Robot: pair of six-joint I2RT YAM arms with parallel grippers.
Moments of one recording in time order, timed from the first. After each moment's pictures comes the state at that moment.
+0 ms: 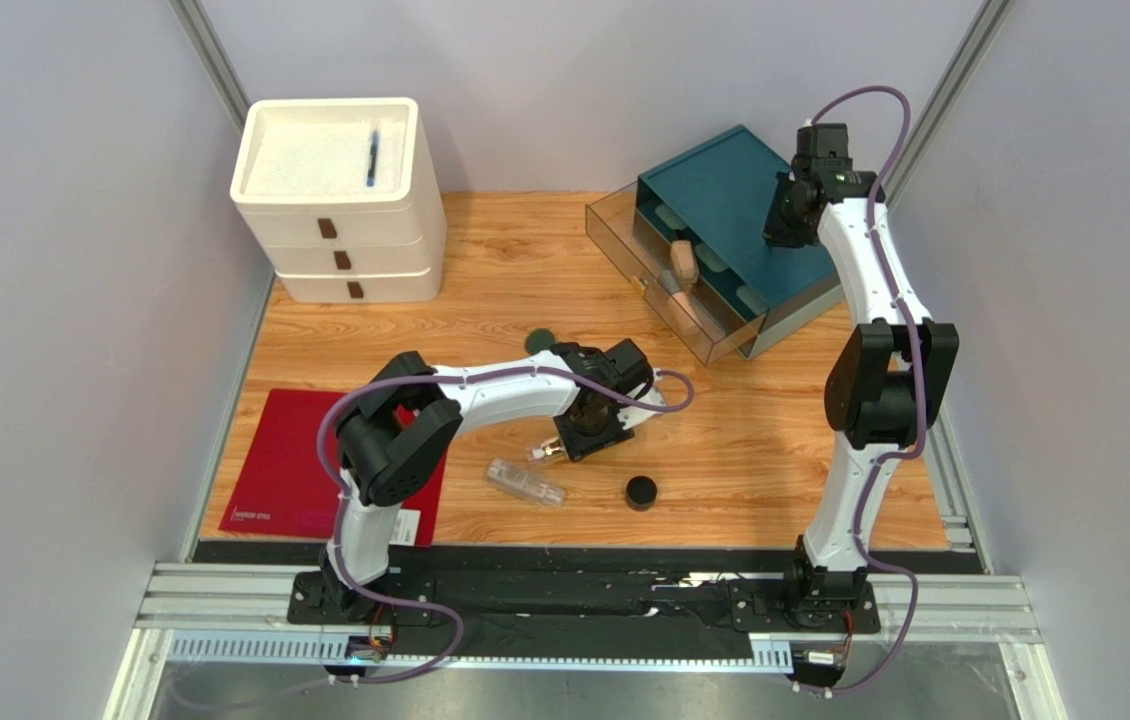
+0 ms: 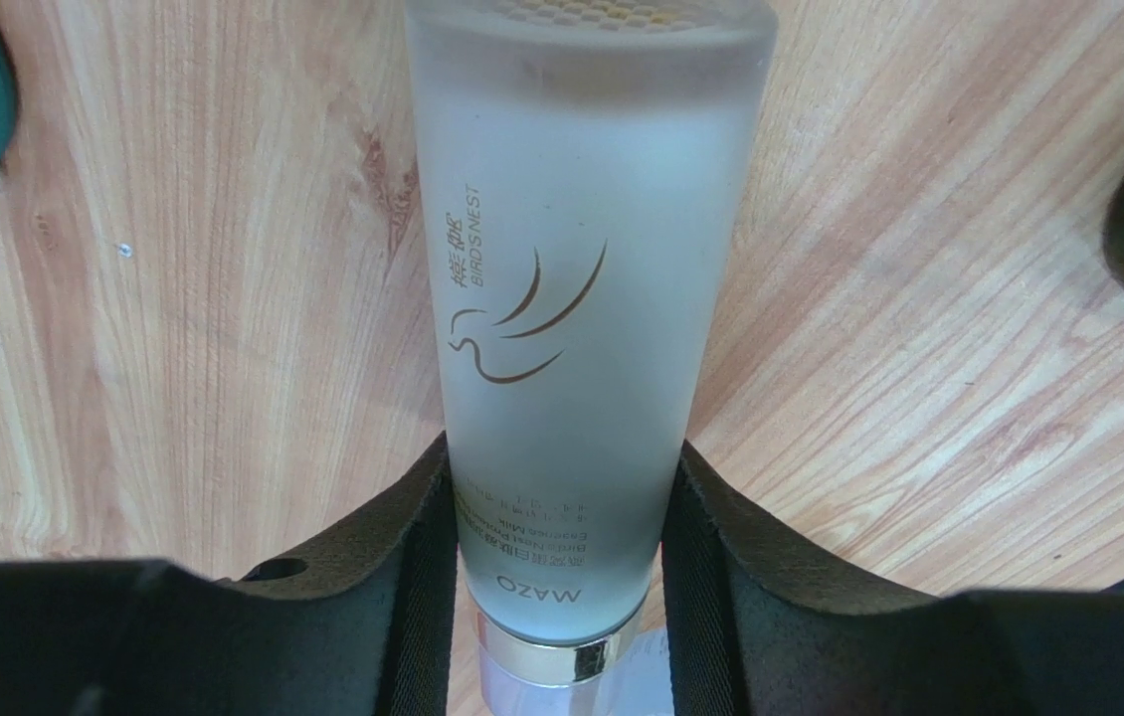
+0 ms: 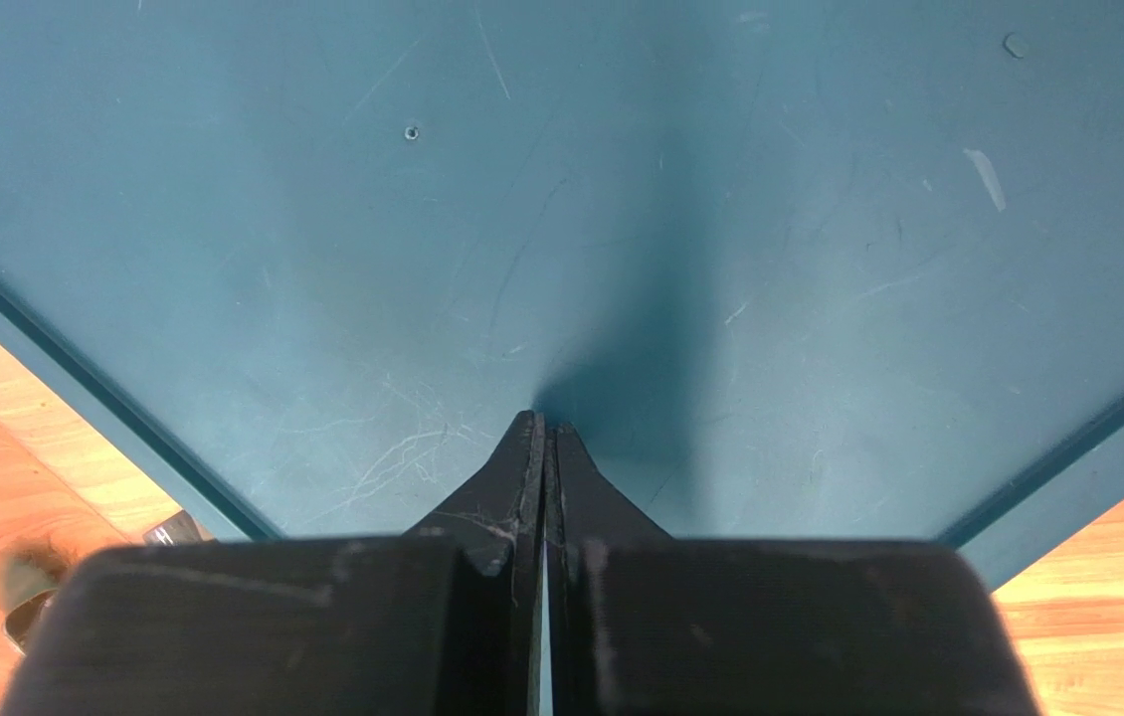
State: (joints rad) left arm -0.96 1.99 1.40 -0.76 -0.05 0.24; right arm 0.01 2.03 1.98 -0.83 0.04 0.28
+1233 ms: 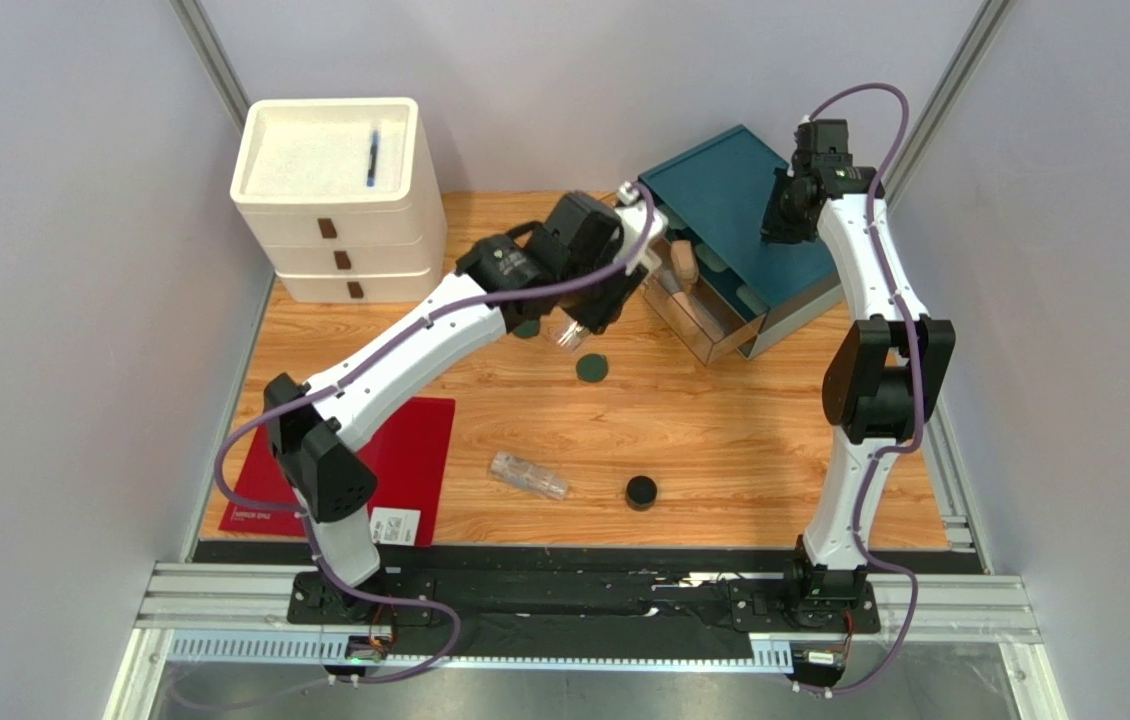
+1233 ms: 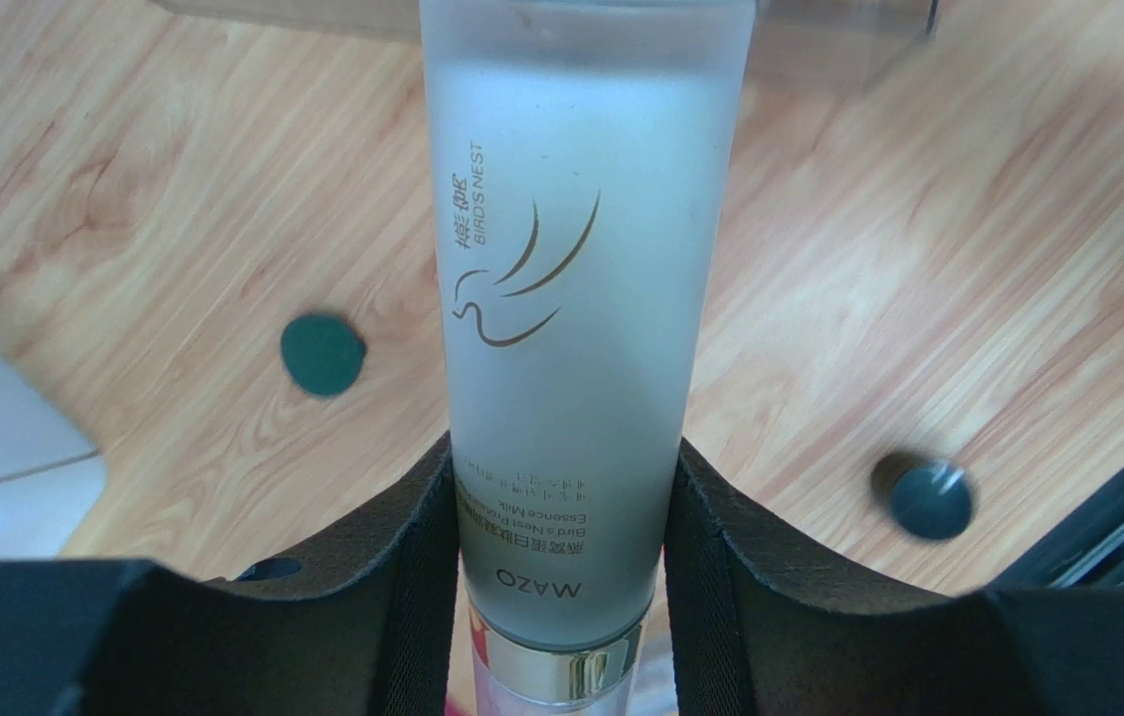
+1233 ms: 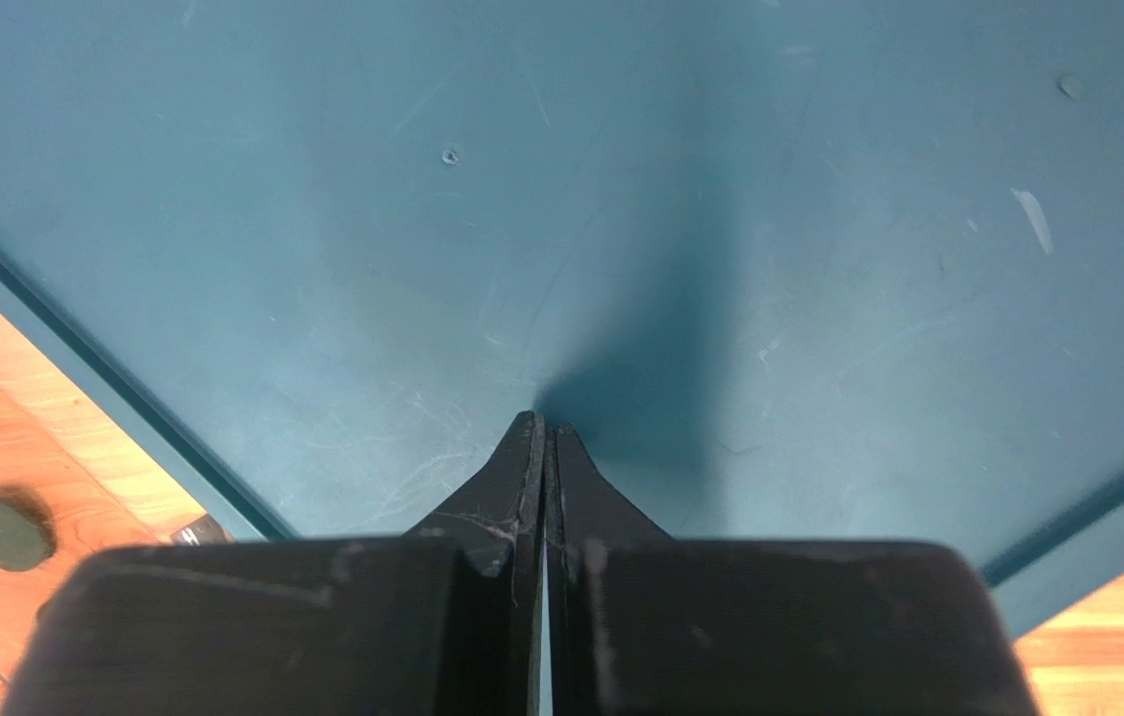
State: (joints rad) left arm -0.85 1.76 1.85 -0.85 -0.10 0.07; right arm 0.00 2.06 2.03 -0.84 0.00 0.27
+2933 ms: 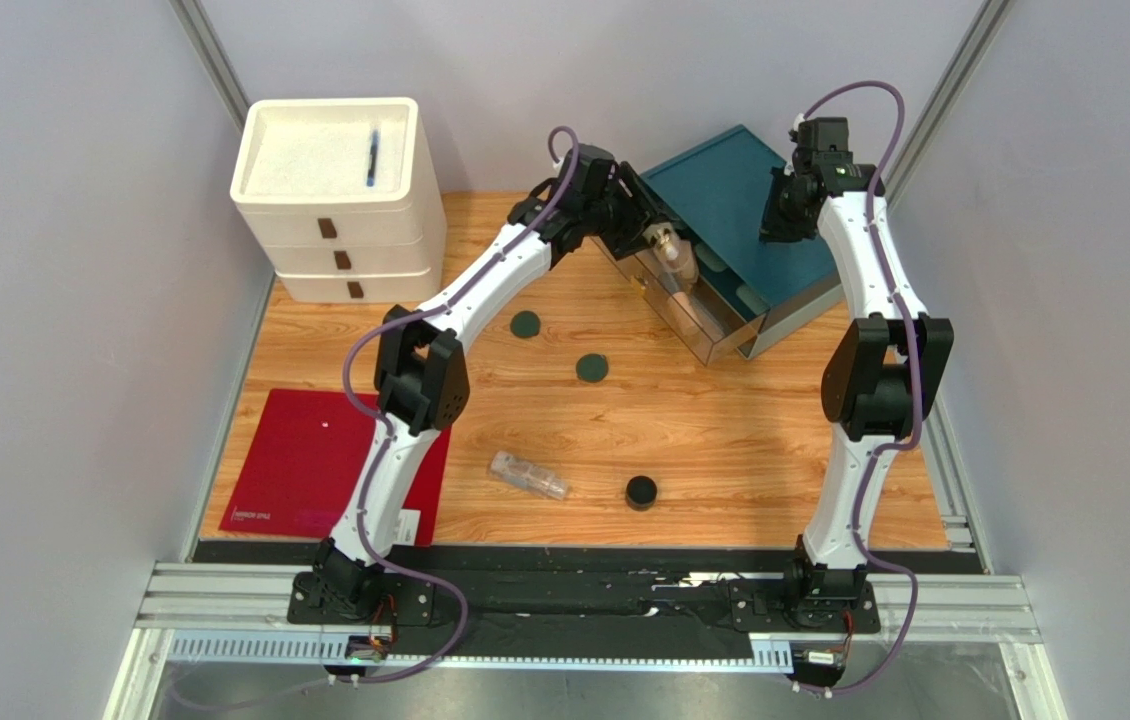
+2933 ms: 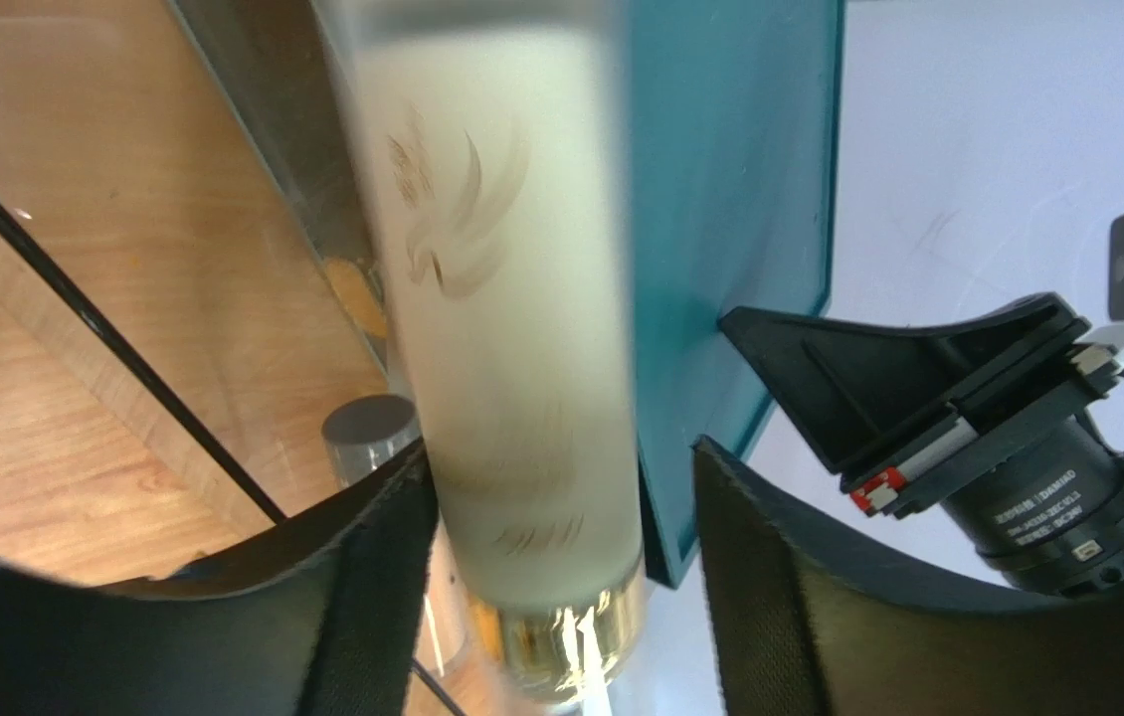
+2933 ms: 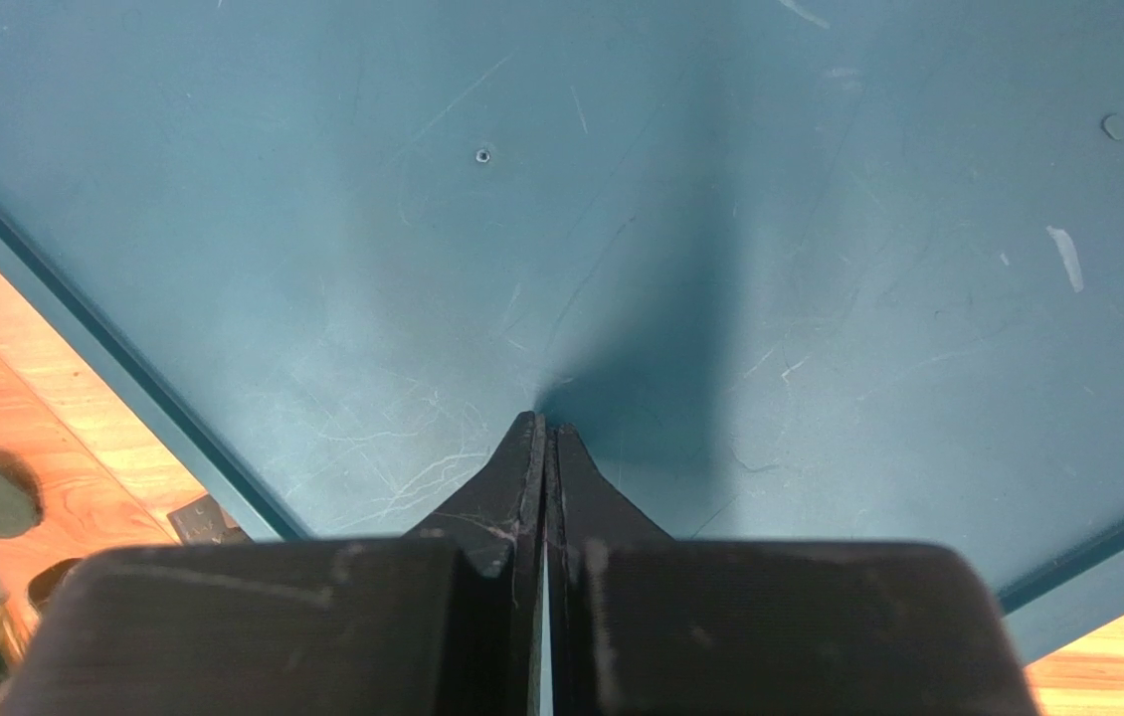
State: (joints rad) left arm -0.60 2.39 2.35 -0.46 0.21 -1.16; right arm 0.00 2.08 2.06 -0.86 -0.04 0.22
